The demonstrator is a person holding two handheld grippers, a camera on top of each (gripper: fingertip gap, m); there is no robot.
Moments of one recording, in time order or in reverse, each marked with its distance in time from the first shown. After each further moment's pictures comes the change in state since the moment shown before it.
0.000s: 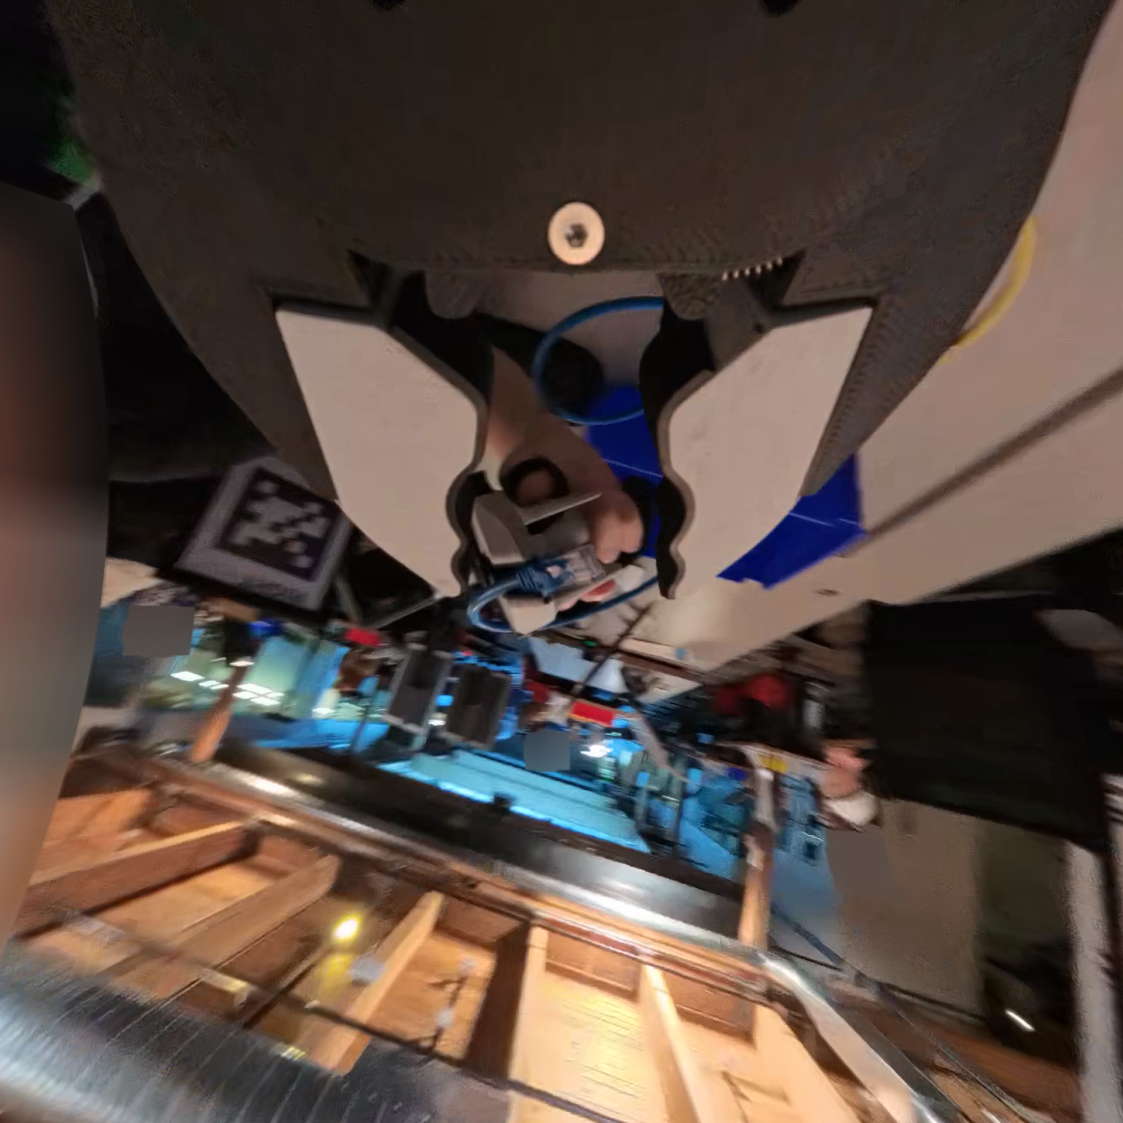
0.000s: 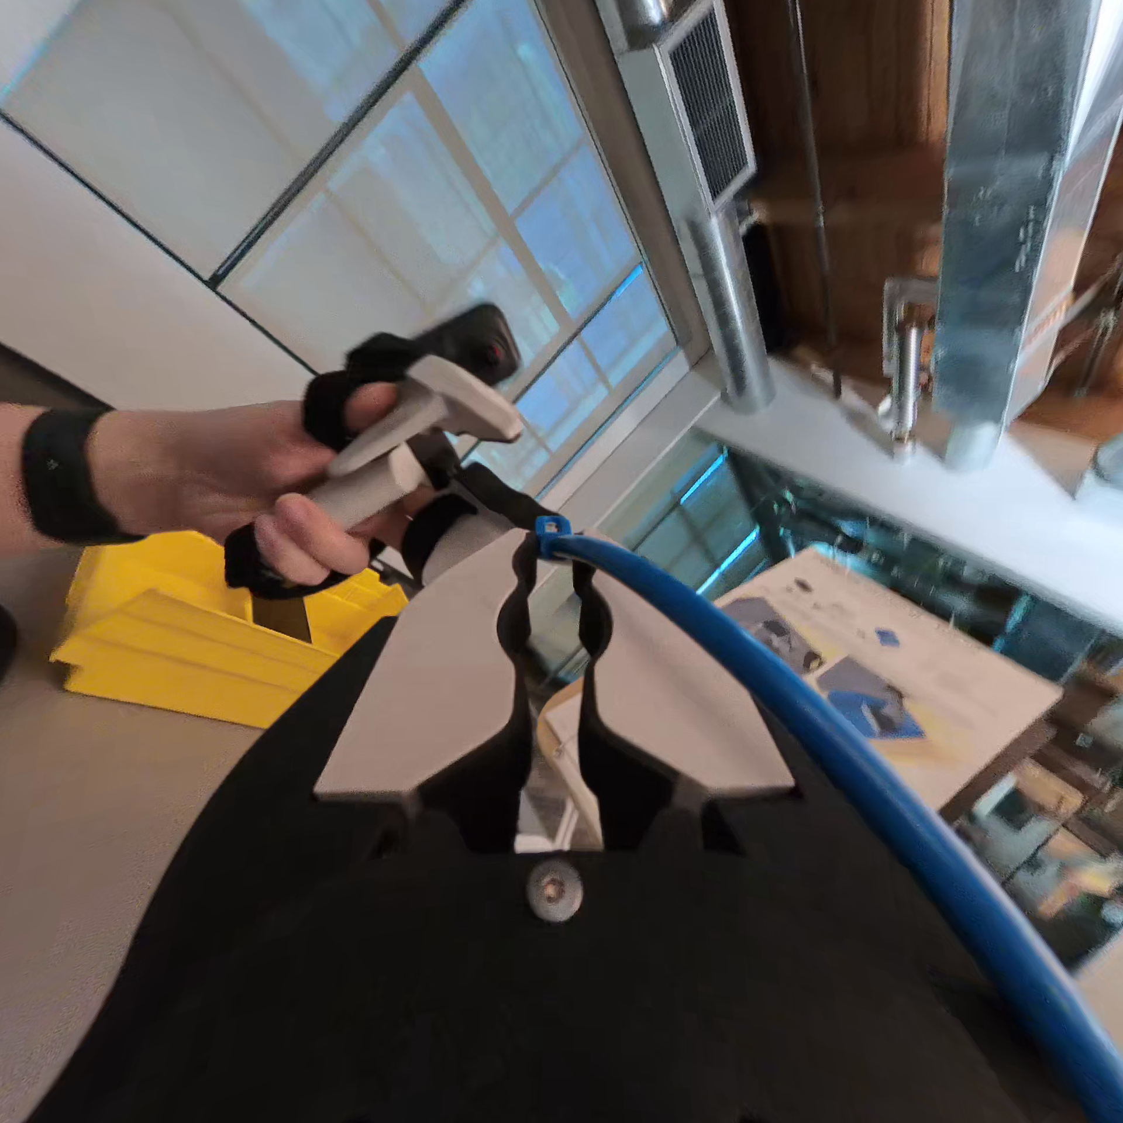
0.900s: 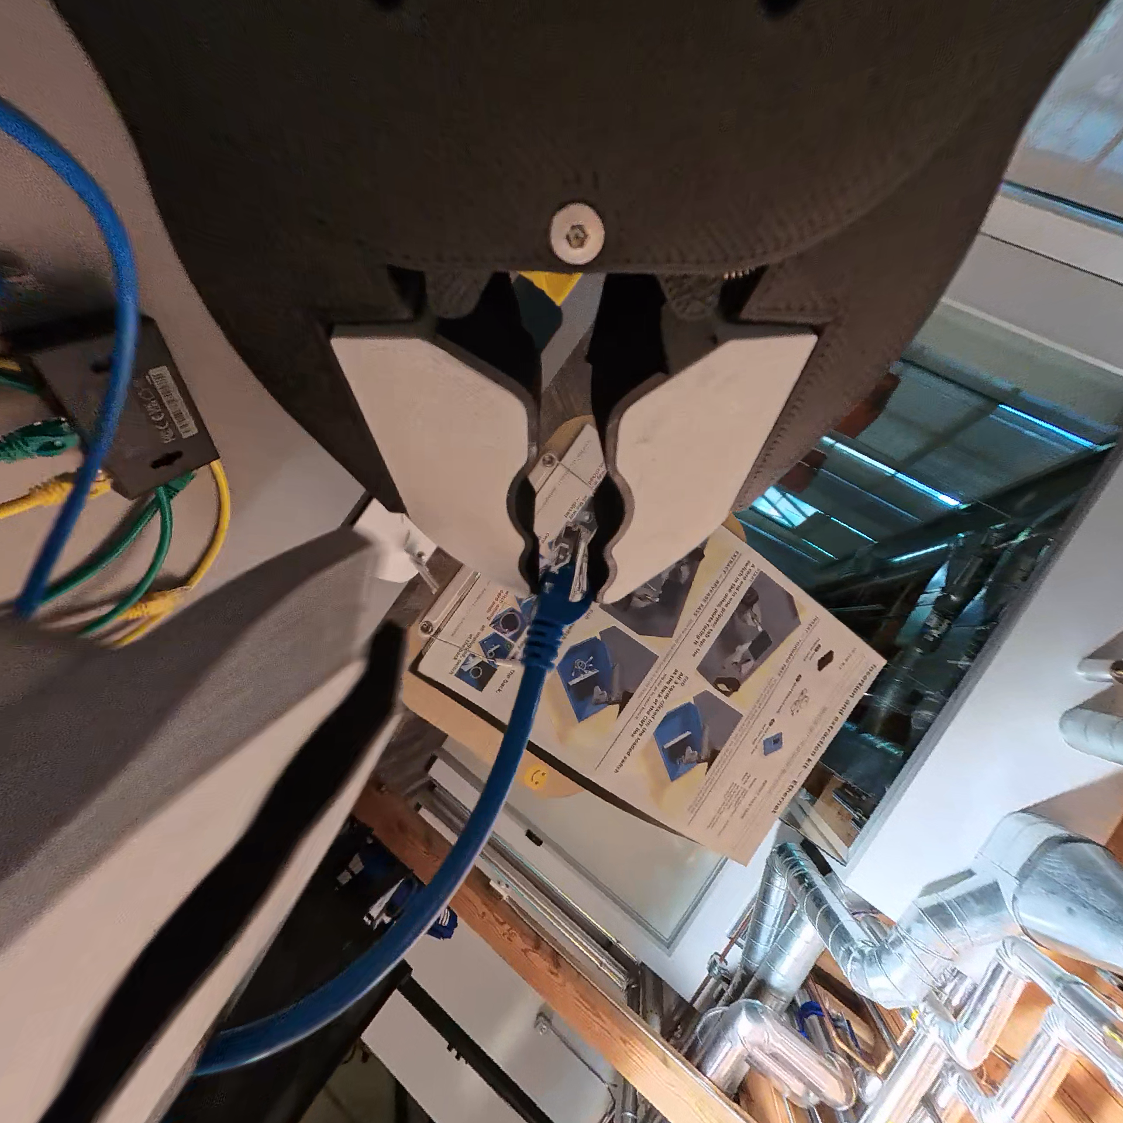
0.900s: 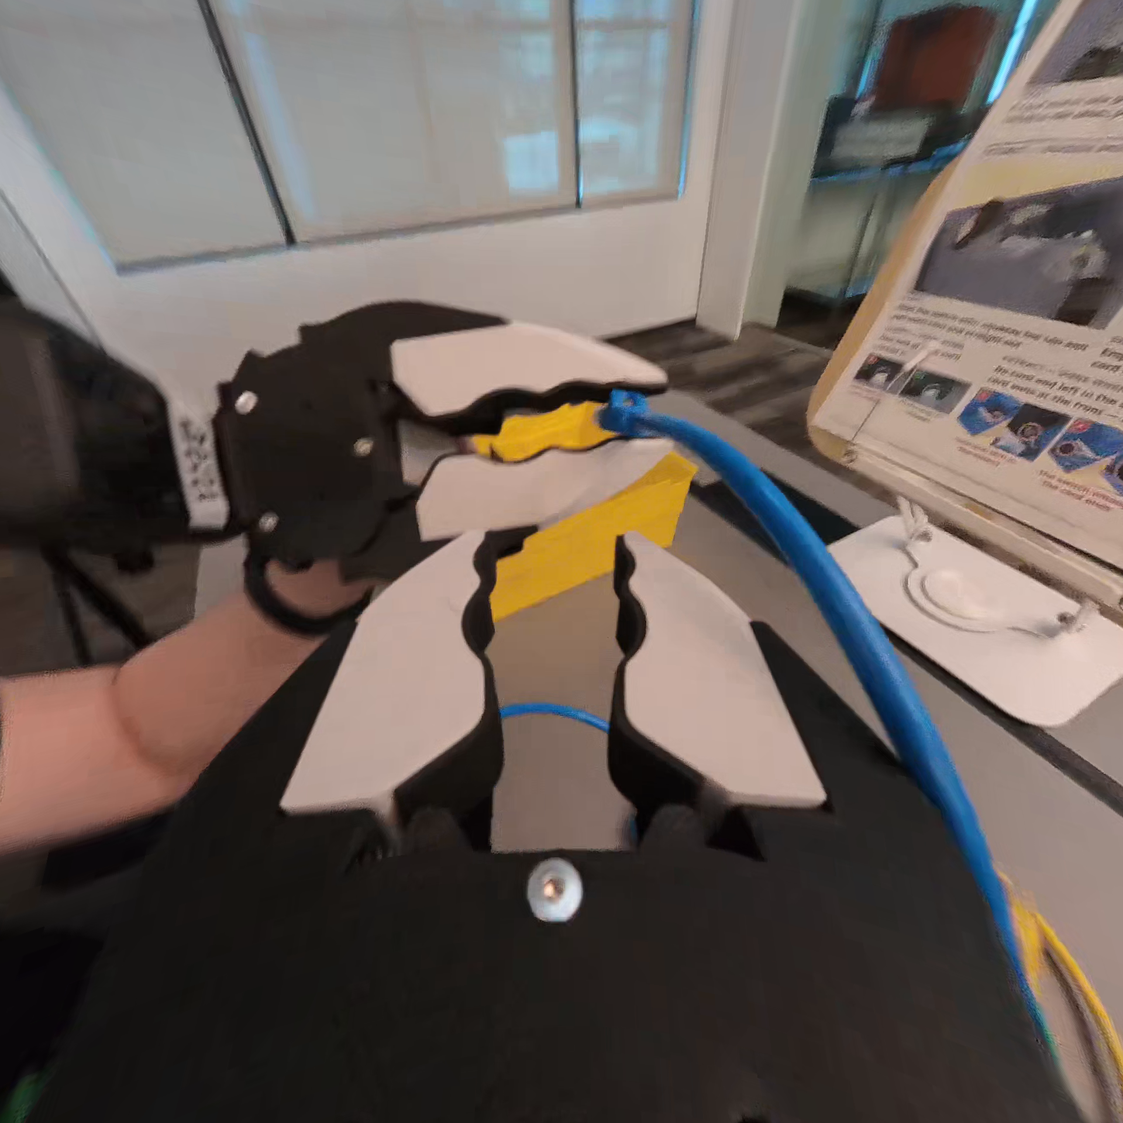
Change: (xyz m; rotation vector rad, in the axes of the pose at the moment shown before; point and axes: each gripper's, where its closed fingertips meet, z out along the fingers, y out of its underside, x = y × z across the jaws) left arm -0.076 0.004 -0.025 -0.480 -1.039 1.281; right arm -0.032 0.046 0.016 -0.534 -0.122 0.868
